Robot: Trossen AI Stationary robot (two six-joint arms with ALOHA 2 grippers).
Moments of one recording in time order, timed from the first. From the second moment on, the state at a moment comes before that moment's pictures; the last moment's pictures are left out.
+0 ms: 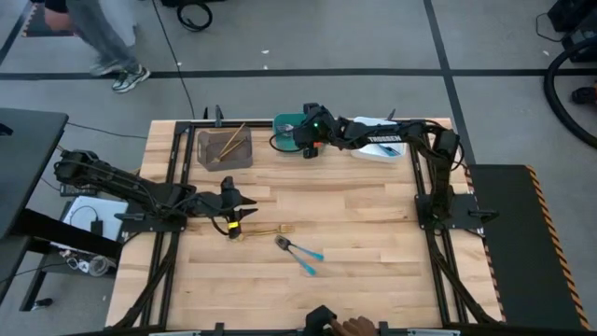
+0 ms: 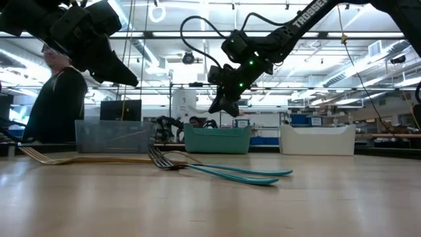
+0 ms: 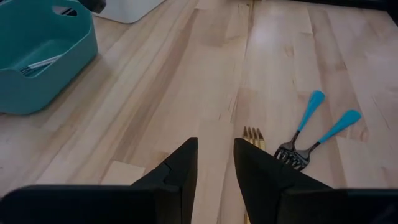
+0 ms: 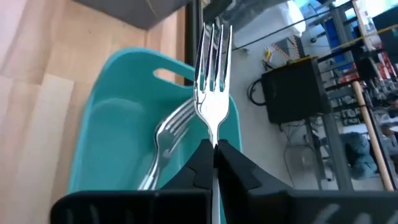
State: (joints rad) left arm -0.24 0.97 0.42 0.02 -0.41 -0.28; right arm -0.45 1.91 1.29 0.07 0.20 -0.83
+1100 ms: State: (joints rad) left arm -0.08 0.97 0.42 0.19 -0.41 0.15; right arm -0.61 1.92 1.31 0.17 -0.14 -0.65
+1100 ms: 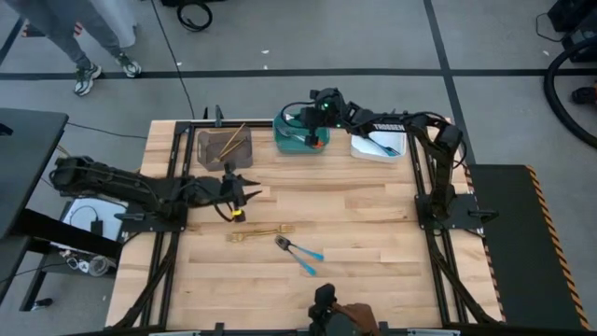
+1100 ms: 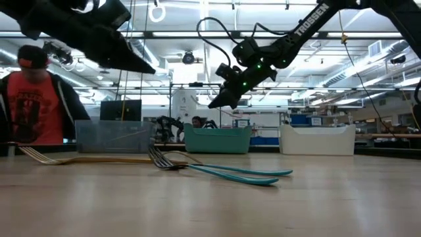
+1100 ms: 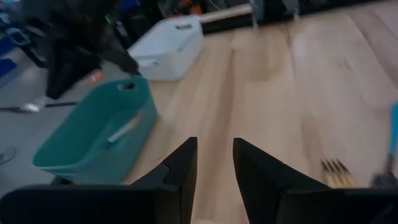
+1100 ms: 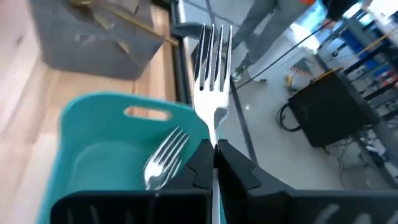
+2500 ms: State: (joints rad) left arm 0.01 0.97 0.42 0.29 -0.40 0.06; right arm -0.64 2.07 1.55 -0.10 -0.16 -0.47
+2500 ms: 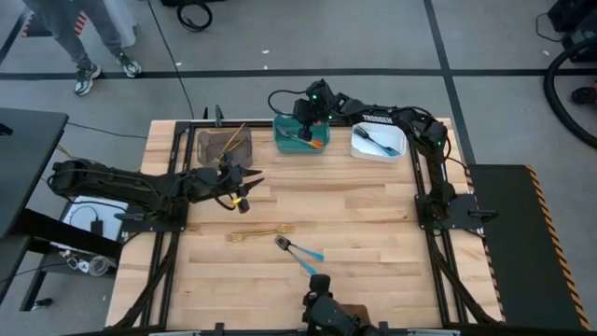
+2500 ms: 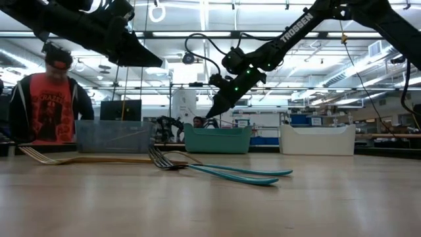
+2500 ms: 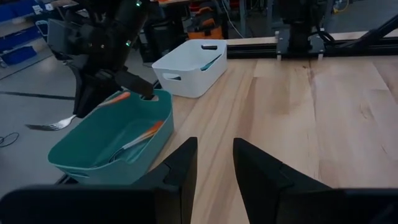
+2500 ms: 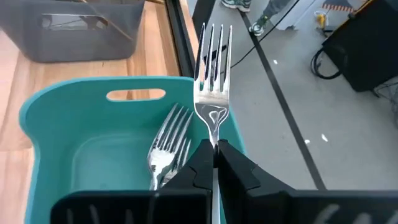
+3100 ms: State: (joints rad) left arm 0.01 0.97 0.42 0.20 -0.40 -0.01; right arm -0.67 2.11 1.55 -0.10 -0.21 -0.39
